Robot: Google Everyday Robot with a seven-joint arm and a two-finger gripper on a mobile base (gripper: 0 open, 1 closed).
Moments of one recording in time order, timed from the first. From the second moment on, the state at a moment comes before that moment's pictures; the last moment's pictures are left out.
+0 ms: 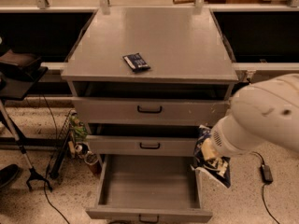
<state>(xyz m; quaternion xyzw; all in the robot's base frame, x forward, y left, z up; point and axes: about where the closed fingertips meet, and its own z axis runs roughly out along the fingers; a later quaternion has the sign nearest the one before) 0.424 -0.177 0.745 -0.10 0.99 0.03 0.13</state>
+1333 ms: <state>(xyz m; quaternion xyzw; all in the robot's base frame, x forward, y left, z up) 0.511 -0.101 1.008 -0.12 0.92 0.06 0.36</state>
